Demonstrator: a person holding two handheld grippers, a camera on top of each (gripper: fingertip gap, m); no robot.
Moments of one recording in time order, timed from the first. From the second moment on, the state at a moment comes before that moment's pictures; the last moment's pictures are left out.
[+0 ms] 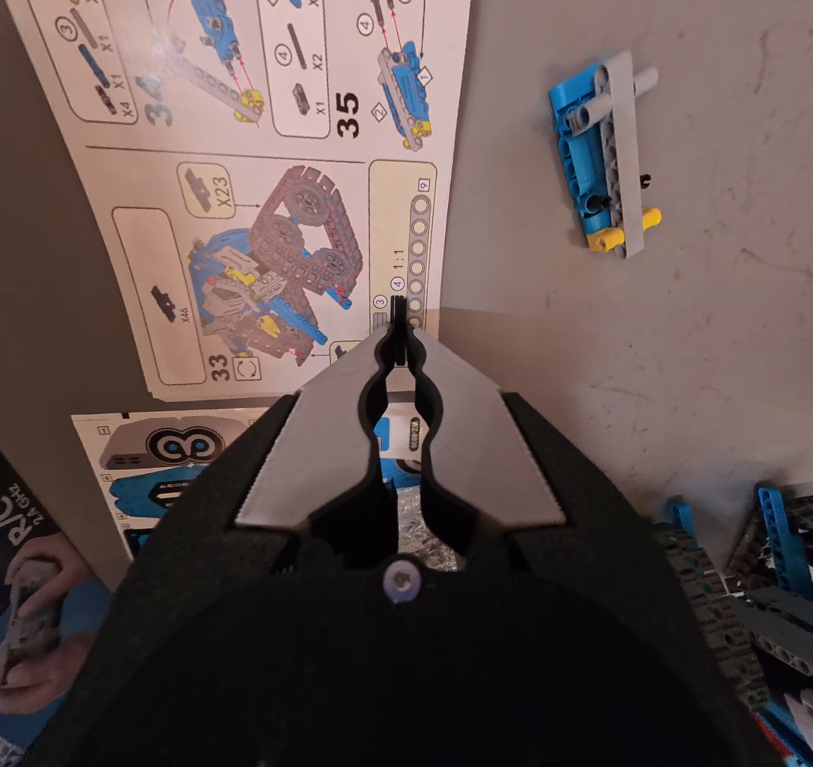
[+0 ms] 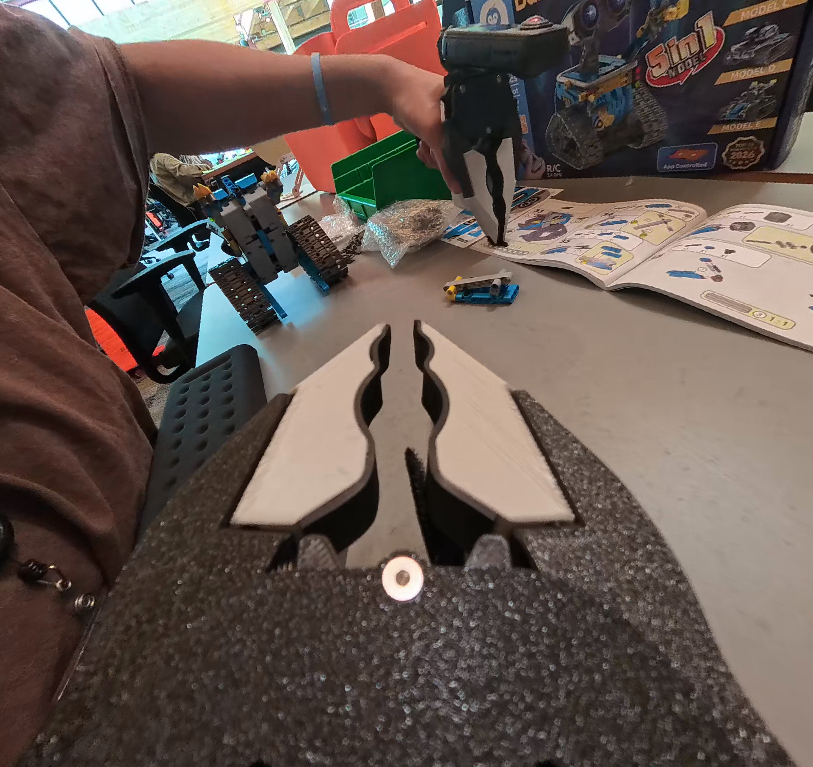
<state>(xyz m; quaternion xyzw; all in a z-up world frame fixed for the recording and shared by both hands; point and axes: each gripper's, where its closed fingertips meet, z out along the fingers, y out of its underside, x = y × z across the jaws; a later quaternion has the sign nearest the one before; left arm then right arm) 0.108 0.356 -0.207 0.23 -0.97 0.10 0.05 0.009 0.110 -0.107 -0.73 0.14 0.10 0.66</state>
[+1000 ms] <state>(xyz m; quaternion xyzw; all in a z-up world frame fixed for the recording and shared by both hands) 0.057 0.198 -0.120 0.29 -0.94 0.20 0.03 0.000 0.116 -0.107 -0.74 0.12 0.11 0.66</state>
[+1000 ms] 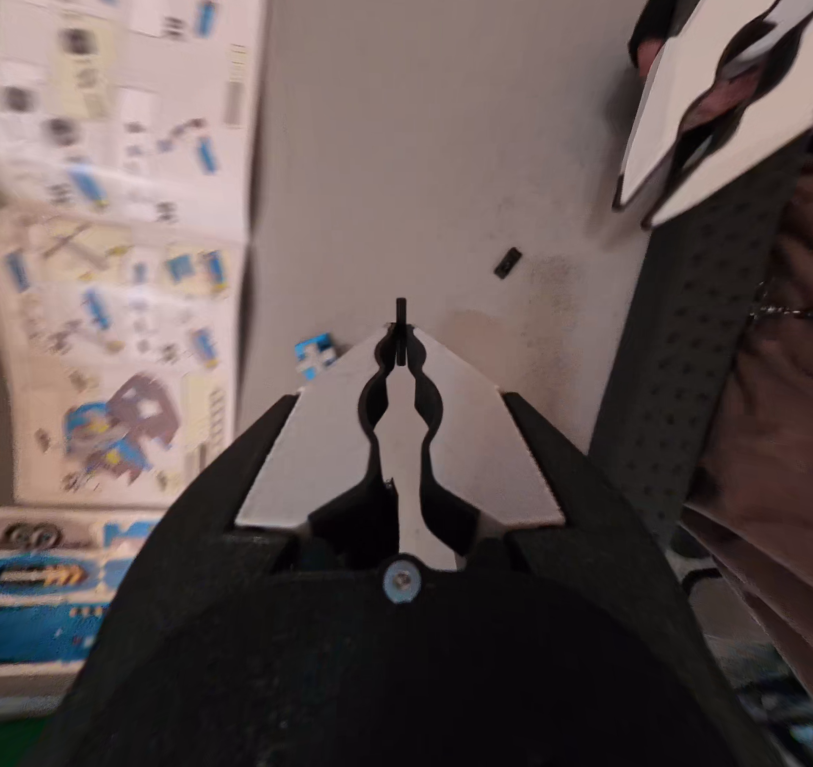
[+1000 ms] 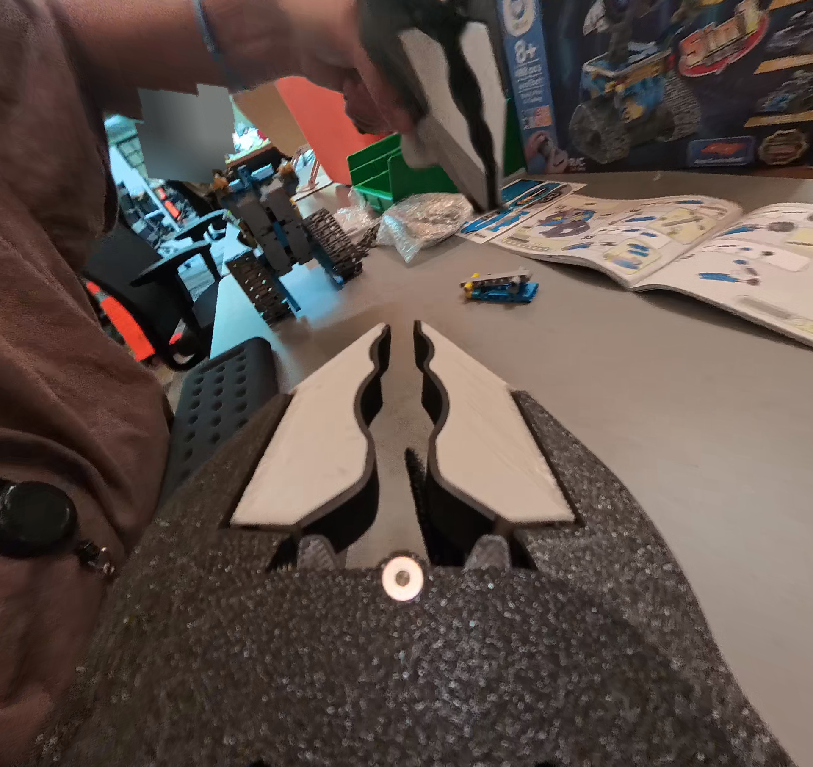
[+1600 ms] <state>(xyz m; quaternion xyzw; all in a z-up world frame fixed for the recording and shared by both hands) 0.043 0.131 -0.208 0.17 -0.97 0.14 0.09 0.105 0.037 -0.112 -0.74 0.27 -0.16 0.60</state>
